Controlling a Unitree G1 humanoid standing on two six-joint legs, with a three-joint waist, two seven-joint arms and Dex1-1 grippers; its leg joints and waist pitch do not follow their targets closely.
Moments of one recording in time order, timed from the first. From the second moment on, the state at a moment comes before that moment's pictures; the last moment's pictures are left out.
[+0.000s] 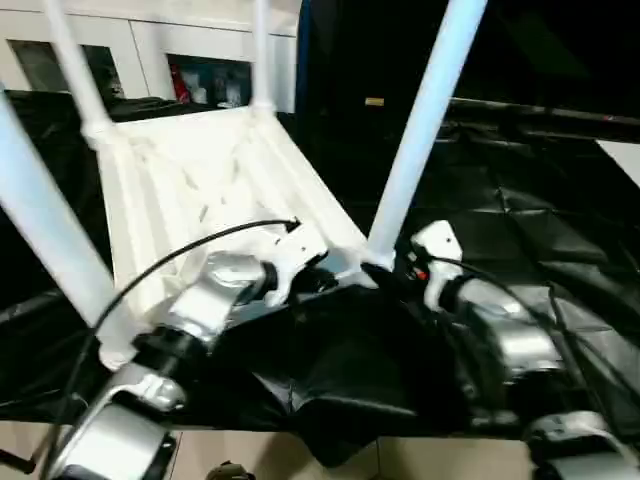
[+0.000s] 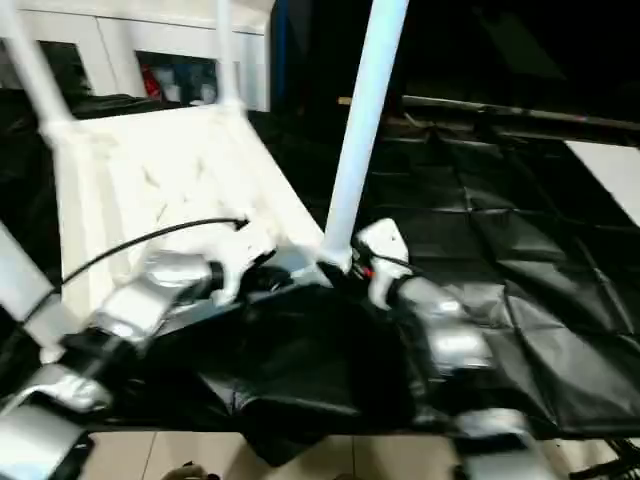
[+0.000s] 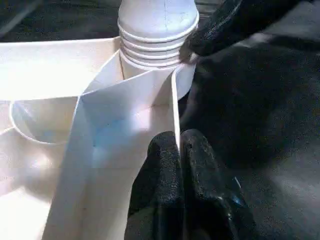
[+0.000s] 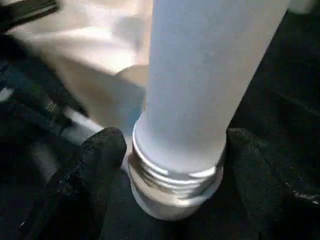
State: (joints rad) left arm -0.59 0.31 -0.36 0.52 -0.01 0.21 -0.99; right arm -0.43 -0.32 0.10 0.56 0.13 0.00 0.88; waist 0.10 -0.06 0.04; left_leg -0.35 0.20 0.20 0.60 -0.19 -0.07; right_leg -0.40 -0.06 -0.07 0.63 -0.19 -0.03
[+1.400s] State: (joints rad) left arm -0.67 0.15 -0.33 0.72 0.05 0.18 -0.81; right arm -0.47 -0.10 0.00 0.64 0.07 0.09 0.41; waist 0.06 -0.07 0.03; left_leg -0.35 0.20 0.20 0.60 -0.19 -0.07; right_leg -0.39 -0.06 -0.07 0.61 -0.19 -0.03
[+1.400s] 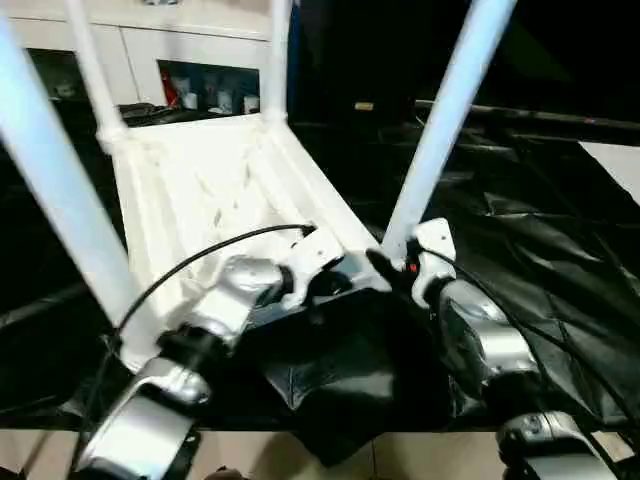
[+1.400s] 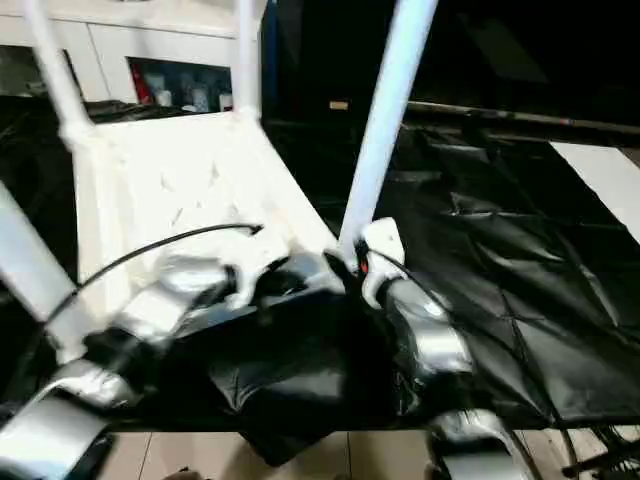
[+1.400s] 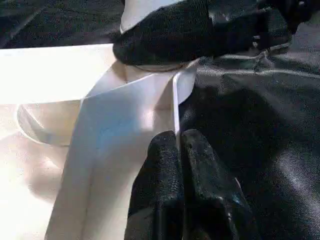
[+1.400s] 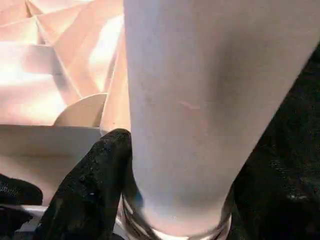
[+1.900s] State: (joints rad) left arm -0.61 0.30 -0.32 0.61 -0.01 0.10 -1.15; right arm -0.40 -0.32 0.11 0.53 0.14 0.06 0.96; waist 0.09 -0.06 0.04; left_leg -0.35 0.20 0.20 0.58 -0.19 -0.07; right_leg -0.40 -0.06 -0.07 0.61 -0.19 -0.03
